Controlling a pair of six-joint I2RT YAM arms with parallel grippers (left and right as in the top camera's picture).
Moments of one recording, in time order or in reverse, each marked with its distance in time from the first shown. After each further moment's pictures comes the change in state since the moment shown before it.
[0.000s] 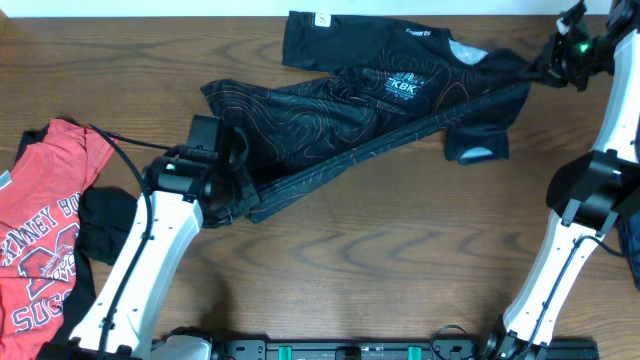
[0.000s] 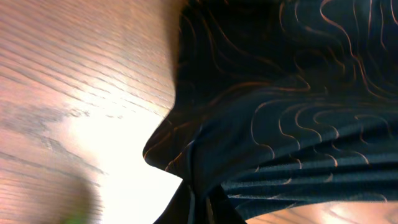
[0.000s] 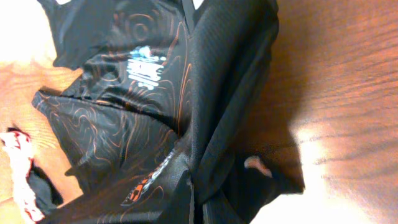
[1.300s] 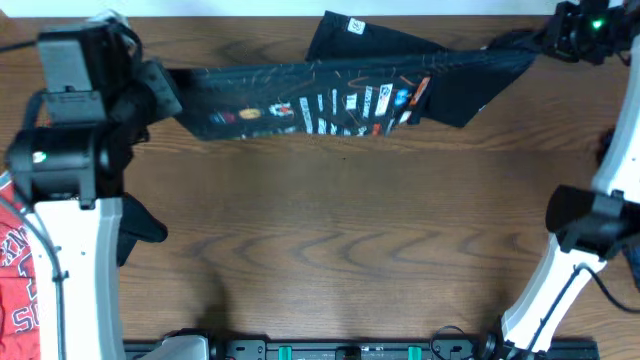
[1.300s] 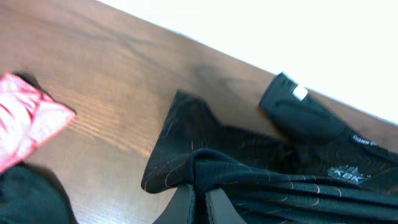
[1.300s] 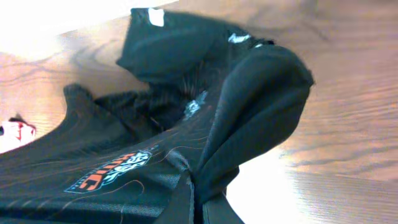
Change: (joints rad) left arm 0.220 0.010 0.707 -0.045 -0.111 0.251; right arm 0.079 -0.298 0.000 -0.002 0.048 -0.004
